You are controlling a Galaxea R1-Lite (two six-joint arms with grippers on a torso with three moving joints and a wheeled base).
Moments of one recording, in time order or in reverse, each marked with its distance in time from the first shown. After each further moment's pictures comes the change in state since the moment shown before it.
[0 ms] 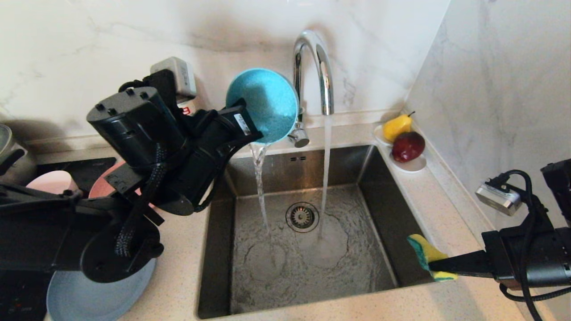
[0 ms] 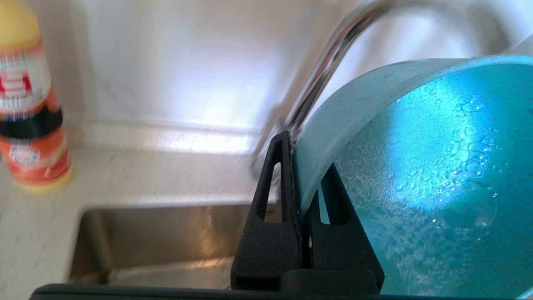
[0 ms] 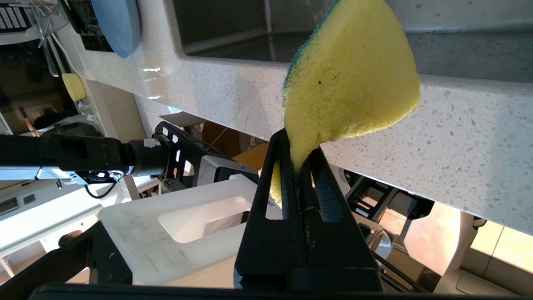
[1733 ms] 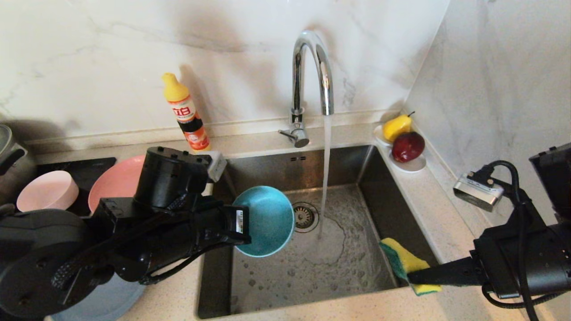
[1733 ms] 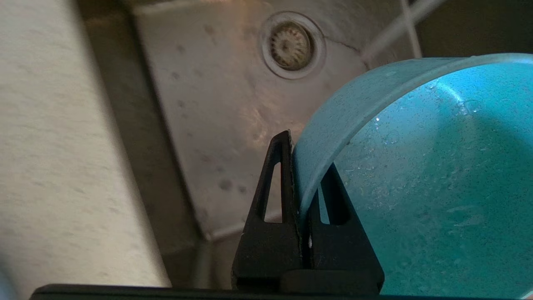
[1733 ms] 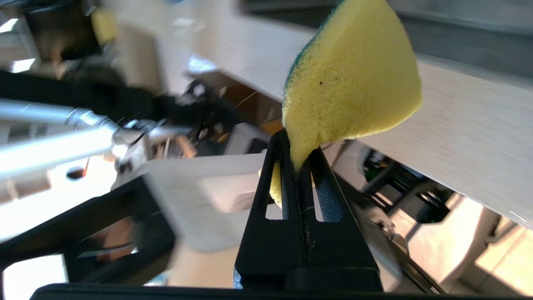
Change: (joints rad) left arm -0.047 -0.145 0.093 0.889 -0.129 -0.153; right arm 0.226 -0.011 -0.088 0.013 0.029 0.034
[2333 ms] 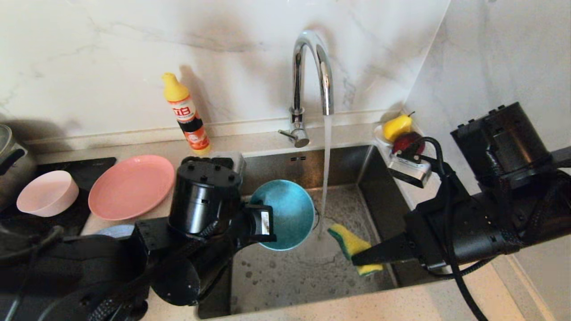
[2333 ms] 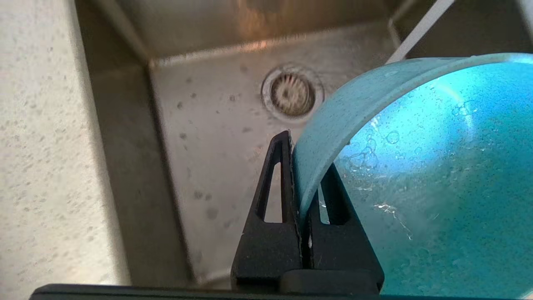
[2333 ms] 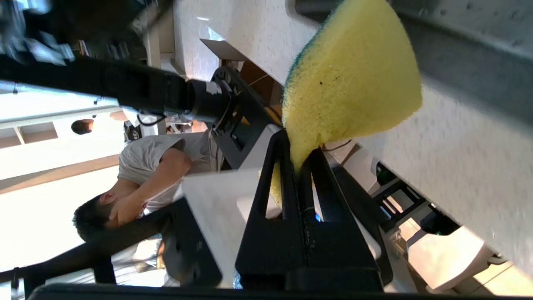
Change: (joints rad) left arm -0.149 0.077 0.044 -0.266 0.283 0.019; right arm 0.161 0.206 -0.253 0.042 -0.010 0.014
